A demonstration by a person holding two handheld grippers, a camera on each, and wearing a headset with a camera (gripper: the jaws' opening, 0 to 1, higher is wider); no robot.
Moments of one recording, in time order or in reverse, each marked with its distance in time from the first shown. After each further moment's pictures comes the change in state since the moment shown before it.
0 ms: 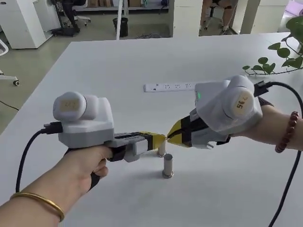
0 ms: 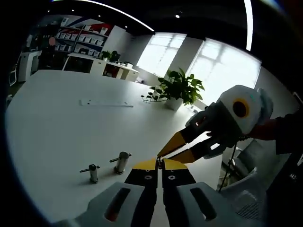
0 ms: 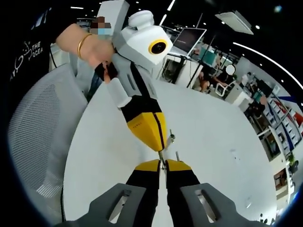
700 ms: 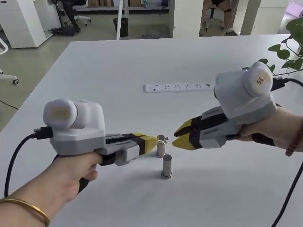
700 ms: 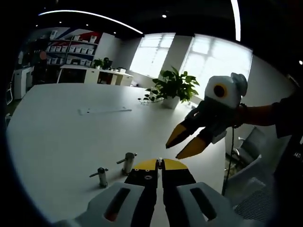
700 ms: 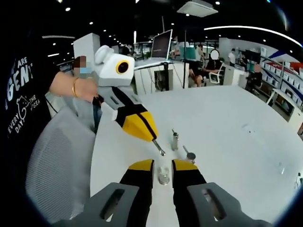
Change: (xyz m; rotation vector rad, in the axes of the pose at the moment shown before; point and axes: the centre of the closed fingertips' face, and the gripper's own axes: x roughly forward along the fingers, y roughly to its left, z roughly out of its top) left arm -0.013 0.008 -0.006 0.137 -0.007 -0.020; right arm -0.014 0.009 -0.006 0.375 -0.116 0.101
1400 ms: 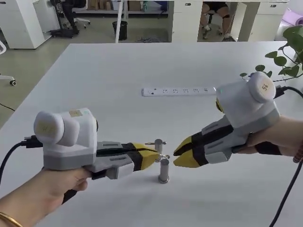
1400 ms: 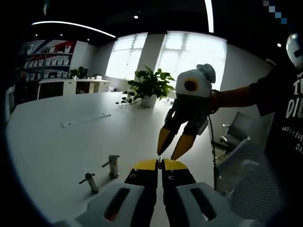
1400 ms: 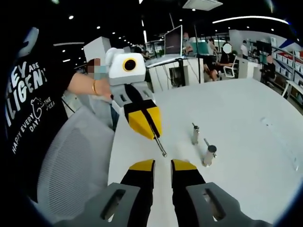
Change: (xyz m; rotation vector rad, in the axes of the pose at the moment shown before) left arm -0.008 -0.031 -0.007 0.155 0.006 -0.196; right arm -0.003 0.033 -0.009 0.021 0.024 0.165
